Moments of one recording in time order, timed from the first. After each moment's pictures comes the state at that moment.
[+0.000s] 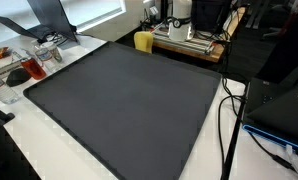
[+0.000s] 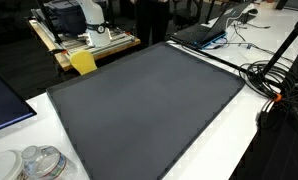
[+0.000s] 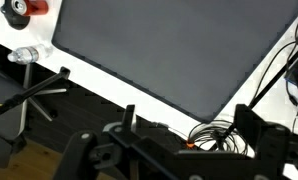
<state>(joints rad) 0.10 0.34 -0.04 -0.70 -0.09 1.16 -0.44</state>
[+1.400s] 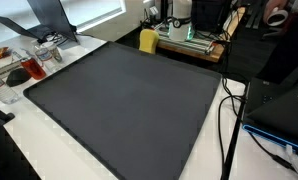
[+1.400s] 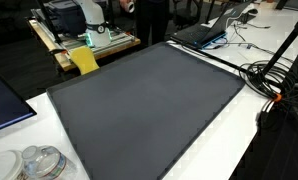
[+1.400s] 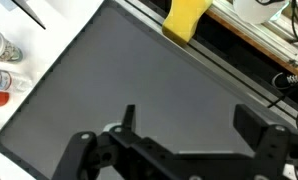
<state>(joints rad) 0.11 0.11 -0.04 -1.48 -0.29 1.22 -0.59</state>
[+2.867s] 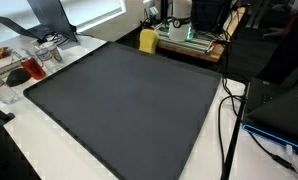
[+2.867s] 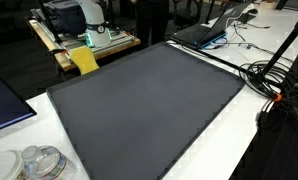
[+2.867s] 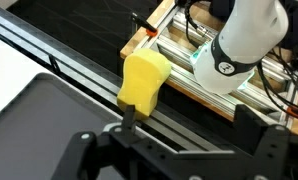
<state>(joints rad) 0.08 -0.19 0.01 -2.20 -0.29 1.29 -0.46</state>
